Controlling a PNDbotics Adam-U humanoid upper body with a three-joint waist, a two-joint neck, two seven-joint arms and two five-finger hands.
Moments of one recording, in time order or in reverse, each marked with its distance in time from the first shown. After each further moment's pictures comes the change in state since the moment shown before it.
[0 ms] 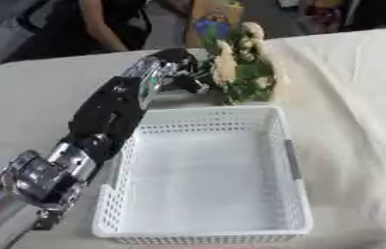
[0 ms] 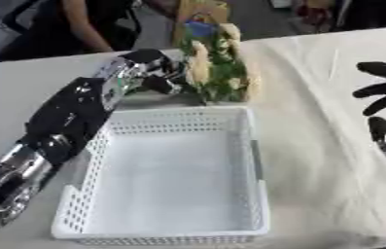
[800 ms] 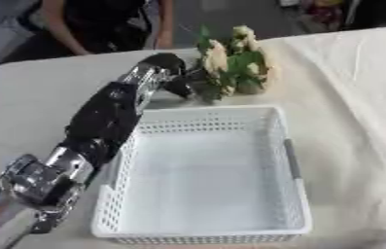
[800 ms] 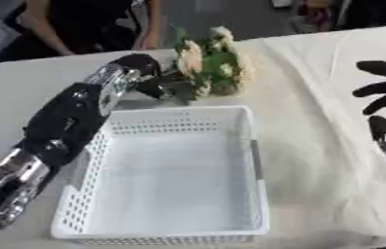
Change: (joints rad) left arm 0.004 0.020 0.051 0.050 -0.133 0.097 0.083; right arm 0.000 0.000 0.000 -0.002 0.000 0.003 0.003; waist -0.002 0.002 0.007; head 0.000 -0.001
